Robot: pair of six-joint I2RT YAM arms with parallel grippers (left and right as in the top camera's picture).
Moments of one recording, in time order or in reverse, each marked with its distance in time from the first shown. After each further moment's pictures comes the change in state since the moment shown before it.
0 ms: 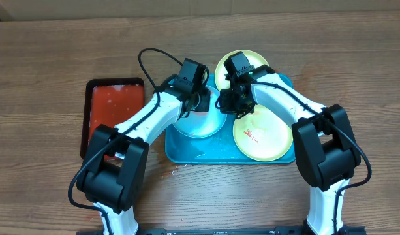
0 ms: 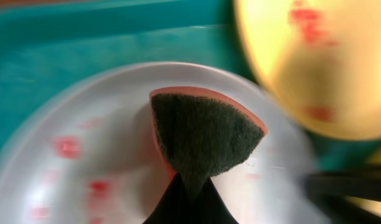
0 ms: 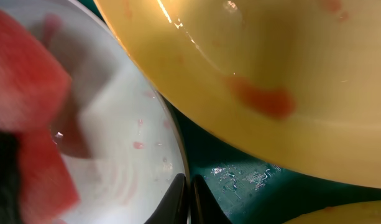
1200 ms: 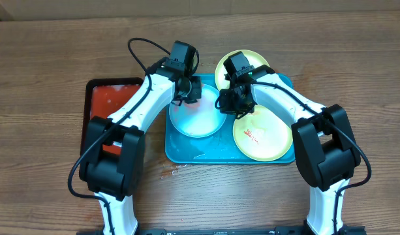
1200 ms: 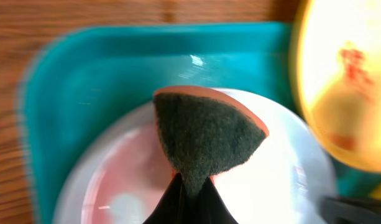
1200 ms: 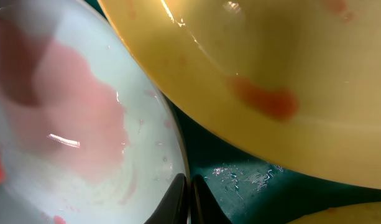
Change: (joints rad) left arm 0.078 0.084 0.211 -0.234 0.011 -0.021; right arm 0.002 0.000 0.000 0.002 0.000 0.000
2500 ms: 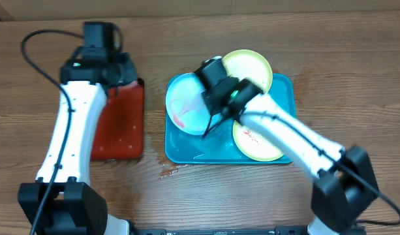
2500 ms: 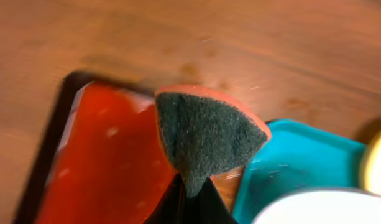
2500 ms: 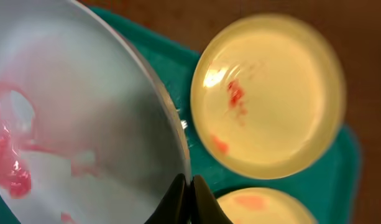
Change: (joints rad) left arm 0.351 -0.351 0.036 -0.215 -0.149 0.000; right arm 0.260 -0.266 0.002 0.012 0.563 -0.259
